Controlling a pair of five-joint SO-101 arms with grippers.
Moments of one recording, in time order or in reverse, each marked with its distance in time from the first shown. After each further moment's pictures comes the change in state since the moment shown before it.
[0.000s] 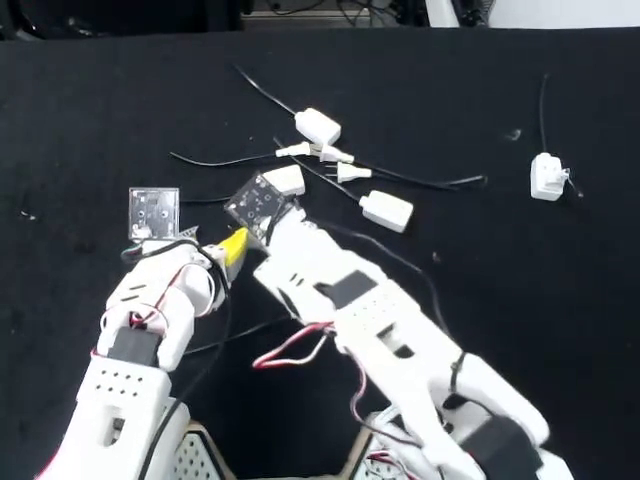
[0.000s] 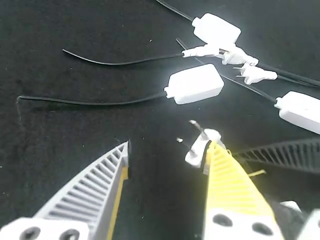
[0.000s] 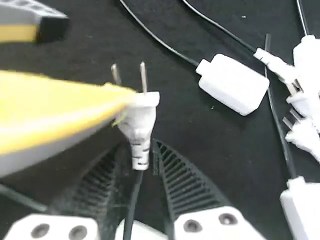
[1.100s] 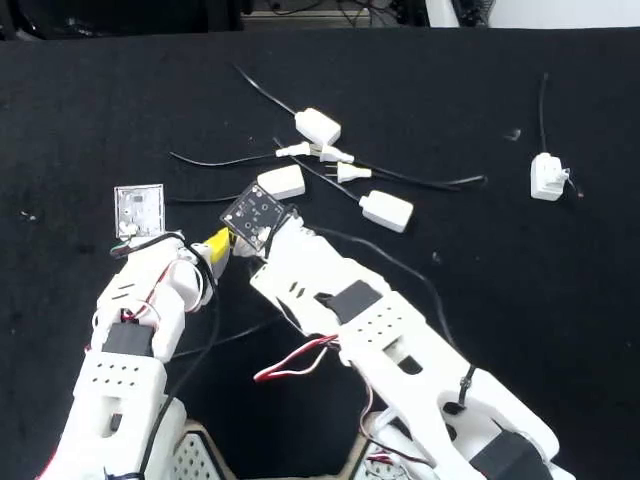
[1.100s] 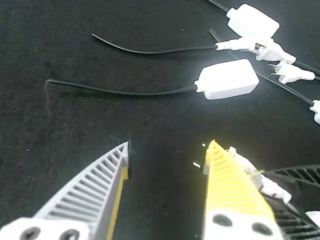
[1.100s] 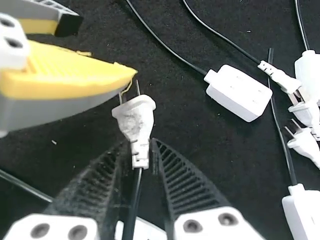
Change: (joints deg) left arm -4.9 4.4 0.0 -1.2 -0.4; right arm -1.7 -4.3 1.7 1.6 0.1
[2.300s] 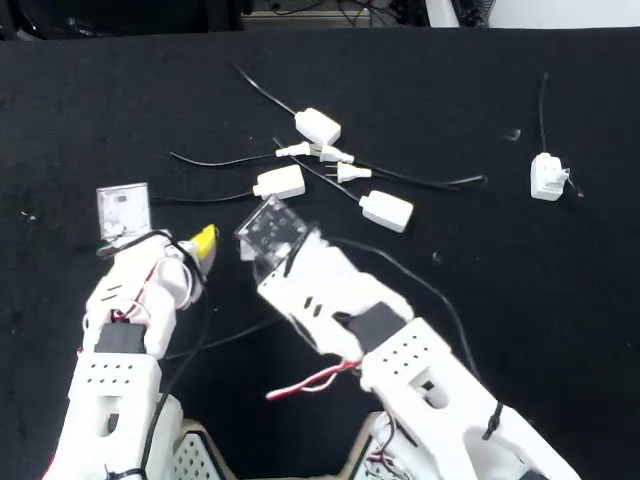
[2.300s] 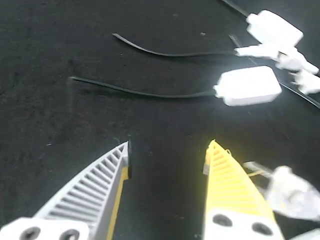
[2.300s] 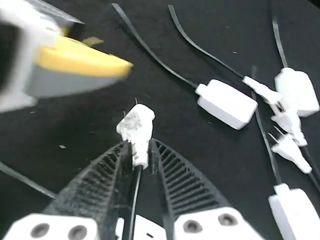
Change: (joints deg) left arm -4.1 0.4 0.0 0.0 0.0; right arm 0.8 -14.4 6.1 1.8 -0.5
